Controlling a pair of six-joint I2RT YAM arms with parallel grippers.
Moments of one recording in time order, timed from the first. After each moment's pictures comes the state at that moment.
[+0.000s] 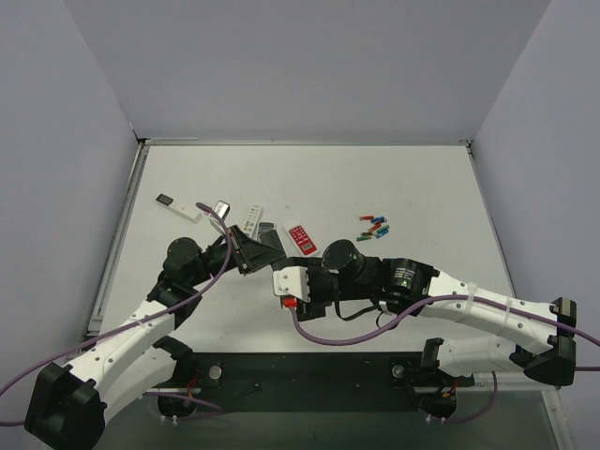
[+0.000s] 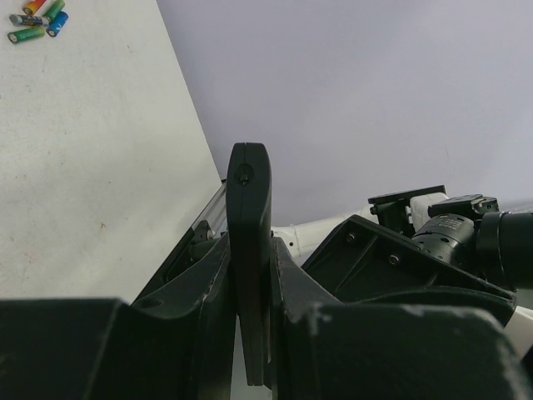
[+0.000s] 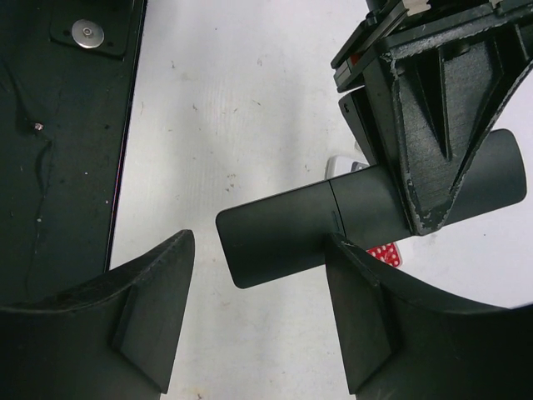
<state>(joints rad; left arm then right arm) -0.50 0.87 0.42 0.49 0.60 -1.30 1.21 1.15 1.09 -0.50 -0.16 -0.57</state>
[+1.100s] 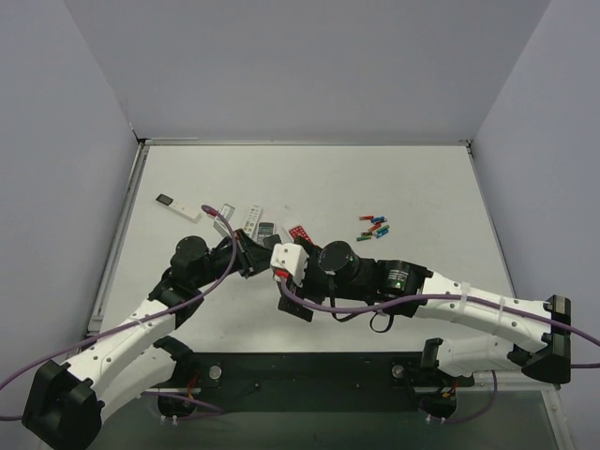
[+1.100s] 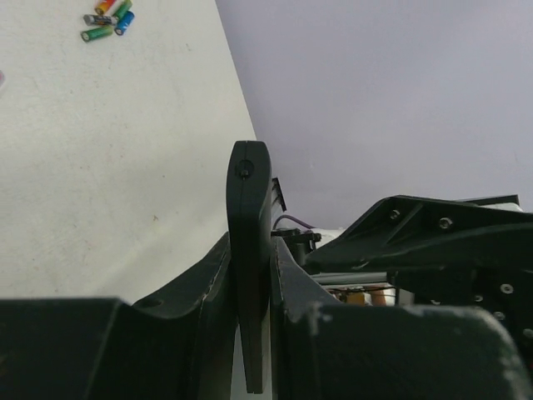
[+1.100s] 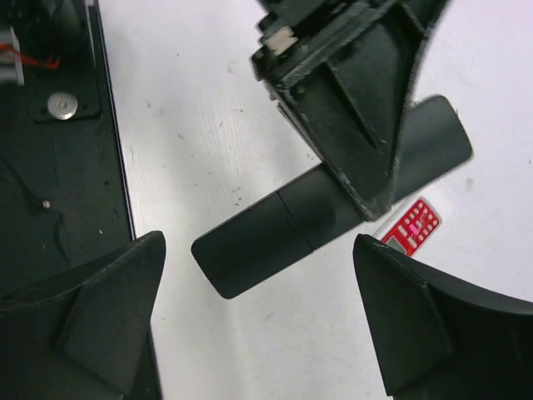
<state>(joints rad) -0.54 0.87 0.45 0.35 0.52 -1.17 1.21 1.19 1.07 -0.41 -0.03 -0.33</state>
